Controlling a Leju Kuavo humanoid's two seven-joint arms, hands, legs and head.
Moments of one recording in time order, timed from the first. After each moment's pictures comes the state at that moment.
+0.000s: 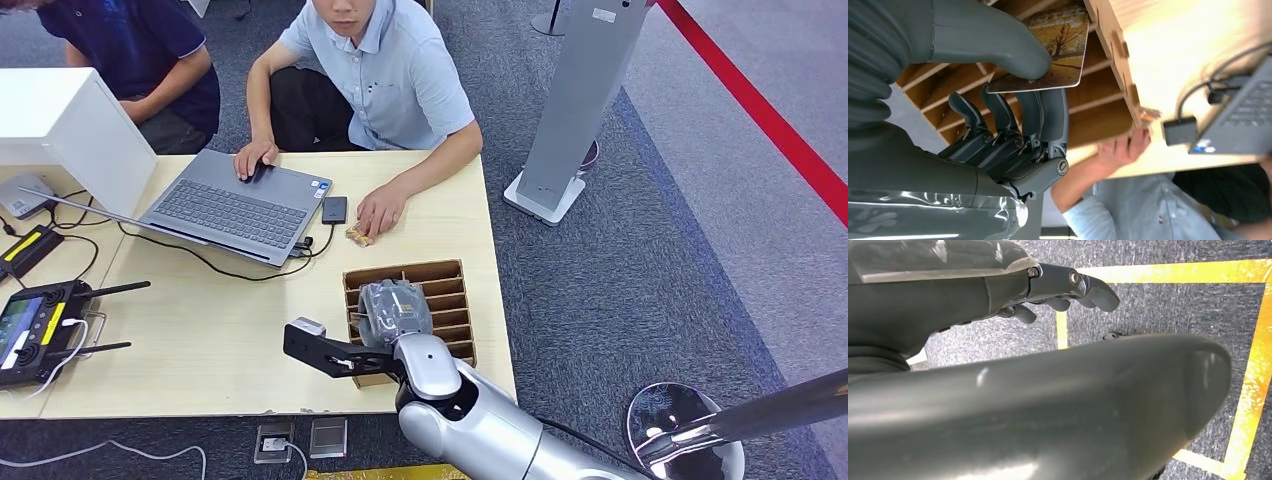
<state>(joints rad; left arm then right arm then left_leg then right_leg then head) -0.12 0.10 -1.31 -0.19 1.47 0.21 0.06 -0.55 0.14 1.00 -1.18 0.88 0.02 0.70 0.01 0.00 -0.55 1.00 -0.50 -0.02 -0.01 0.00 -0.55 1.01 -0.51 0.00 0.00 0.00</state>
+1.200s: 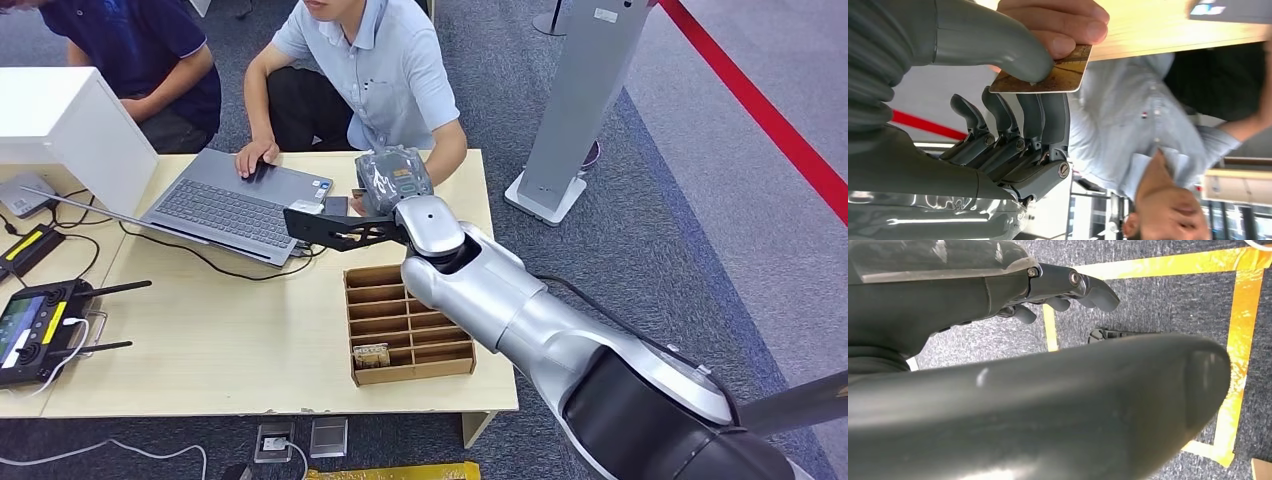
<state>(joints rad) -0.16 0.10 -1.34 -0.19 1.44 0.17 0.05 -1.07 0.24 1.05 -0.64 0.79 -0.05 0.41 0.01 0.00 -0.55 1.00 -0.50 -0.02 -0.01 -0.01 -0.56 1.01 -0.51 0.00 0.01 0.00</state>
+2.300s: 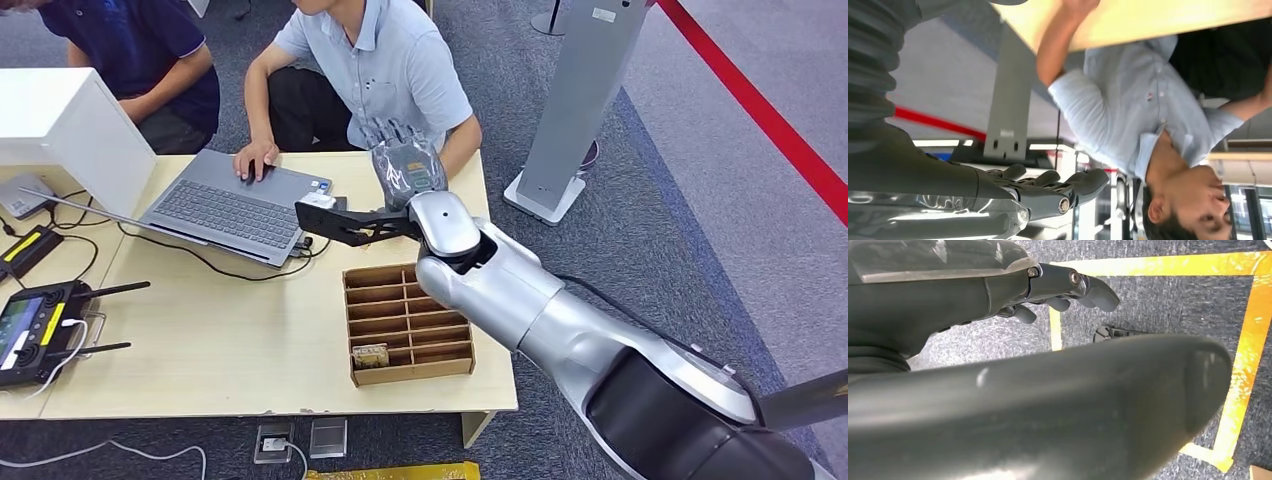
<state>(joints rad) -0.12 0.10 -1.35 -0.19 1.53 0.18 0.02 -1.04 0.13 1.07 -0.83 0.79 -0.04 0.47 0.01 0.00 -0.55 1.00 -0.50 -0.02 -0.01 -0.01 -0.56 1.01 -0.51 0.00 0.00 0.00</state>
